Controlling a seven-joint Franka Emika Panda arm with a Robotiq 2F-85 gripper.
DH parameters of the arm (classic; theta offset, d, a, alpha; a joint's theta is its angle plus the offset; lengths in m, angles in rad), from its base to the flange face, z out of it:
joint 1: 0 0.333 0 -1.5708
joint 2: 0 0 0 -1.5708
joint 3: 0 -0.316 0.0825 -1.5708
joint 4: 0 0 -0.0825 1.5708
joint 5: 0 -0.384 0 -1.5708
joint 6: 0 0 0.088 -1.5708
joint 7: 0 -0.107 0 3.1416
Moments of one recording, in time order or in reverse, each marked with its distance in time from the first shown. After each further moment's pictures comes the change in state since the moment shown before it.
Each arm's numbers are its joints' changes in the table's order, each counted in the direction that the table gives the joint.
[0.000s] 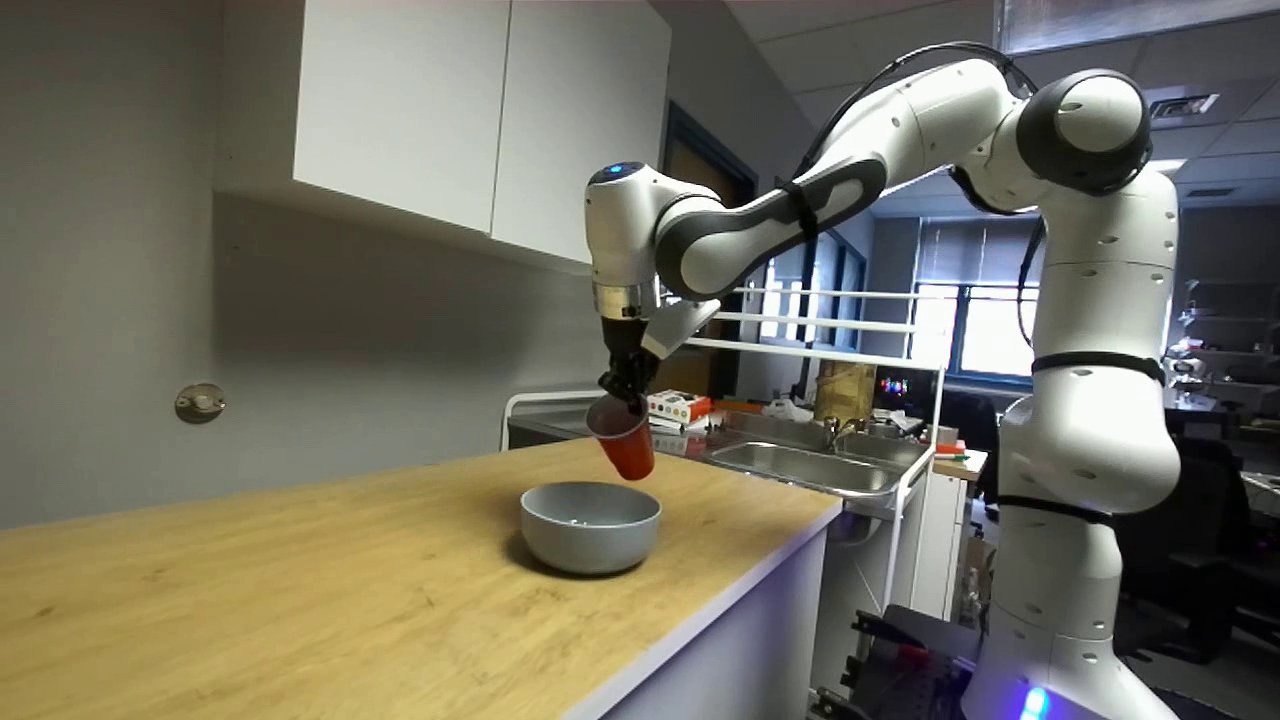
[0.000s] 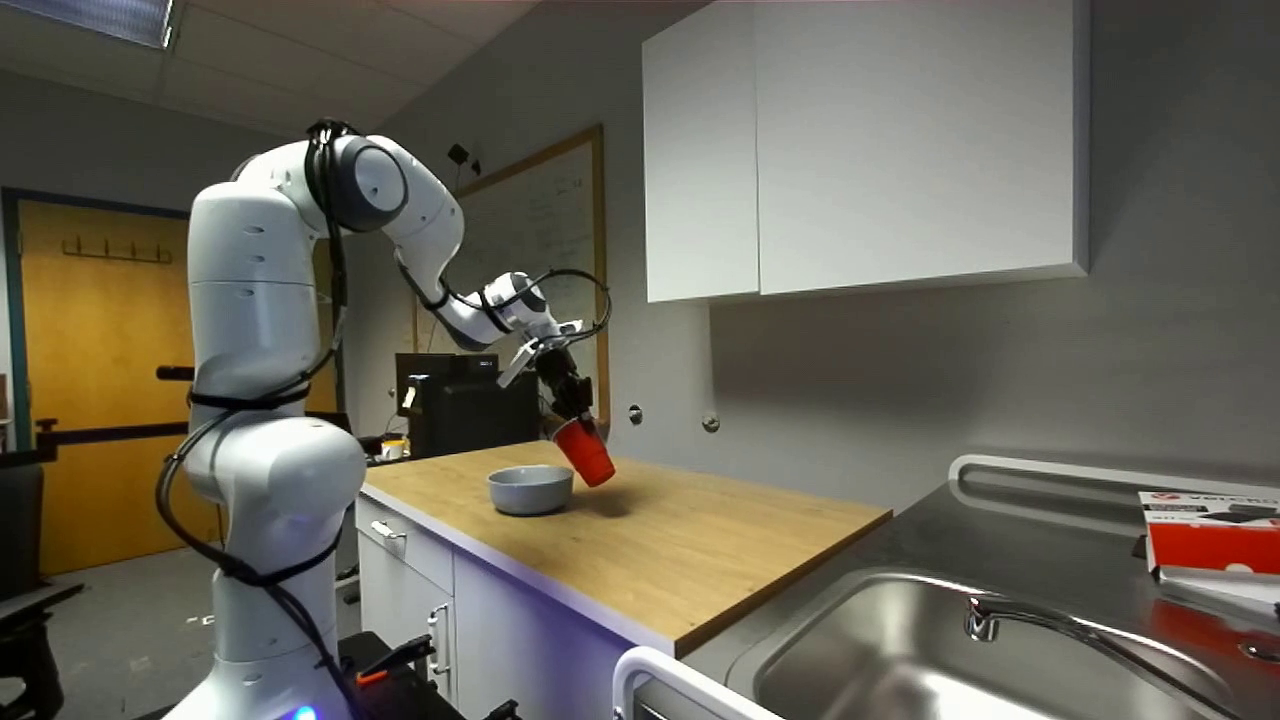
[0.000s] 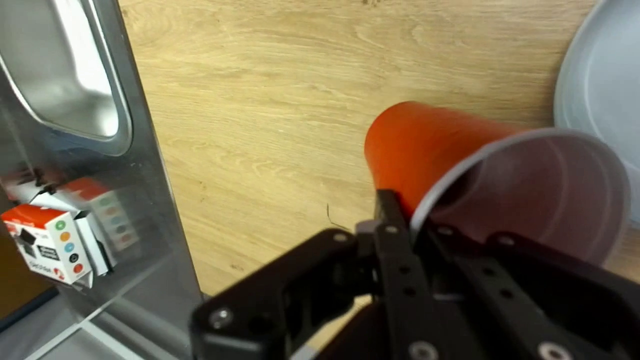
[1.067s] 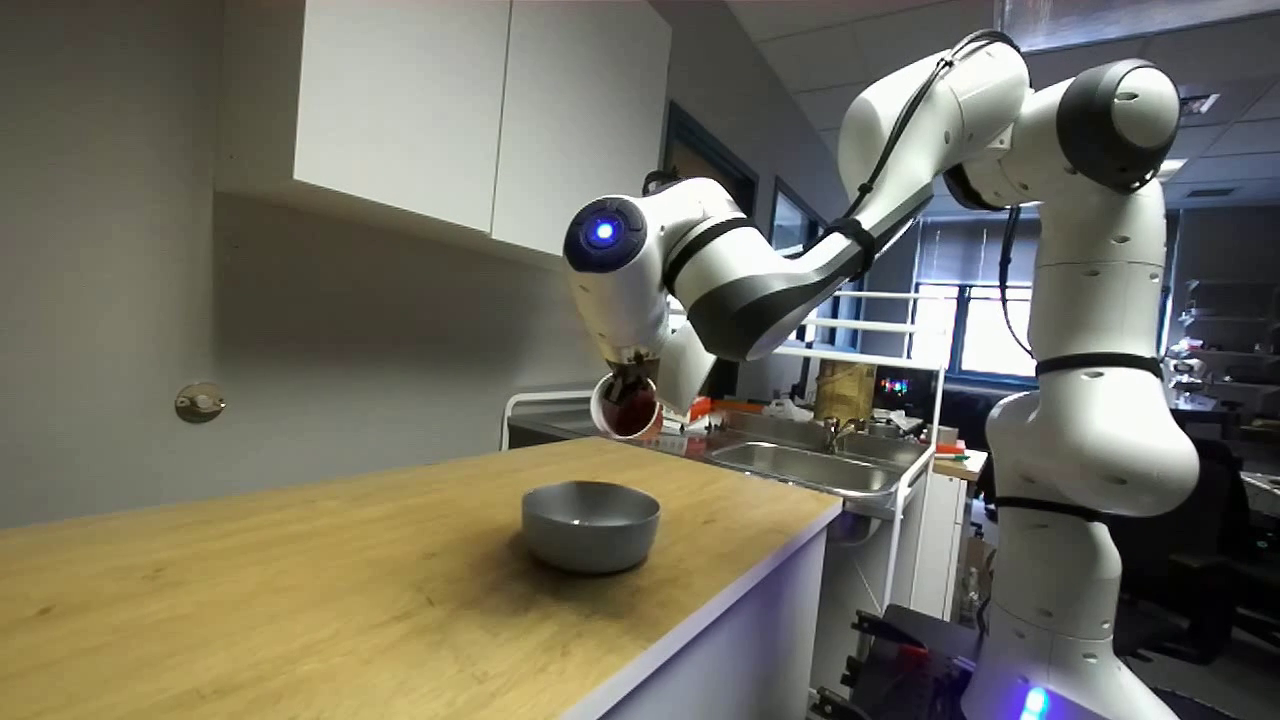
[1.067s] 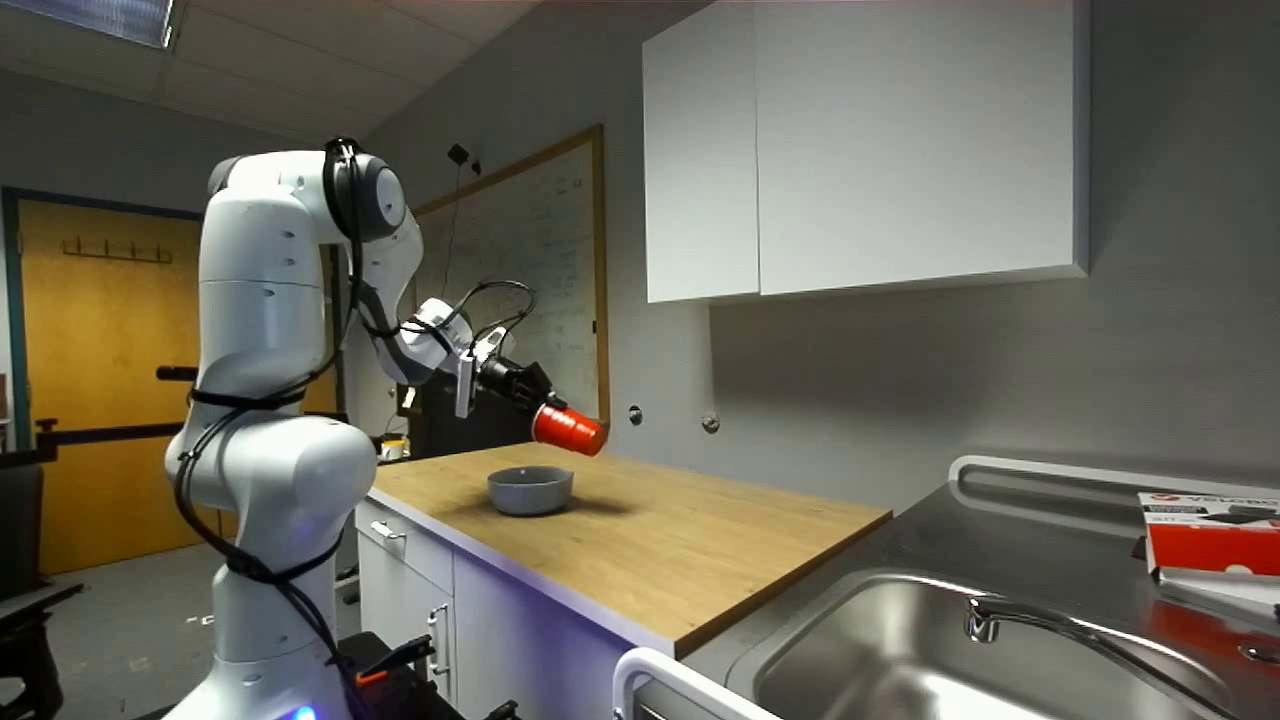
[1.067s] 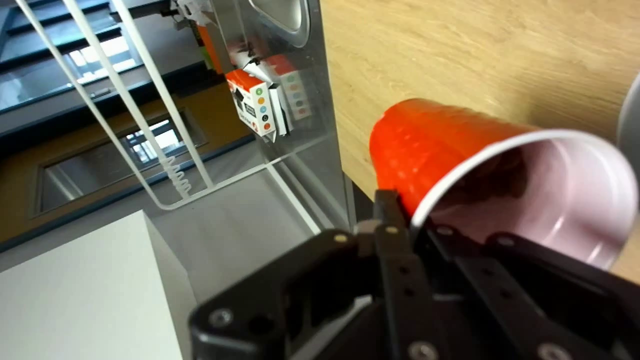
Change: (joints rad) arm 0.169 0.045 -0.175 -0.059 0.478 -0.351 -0.338
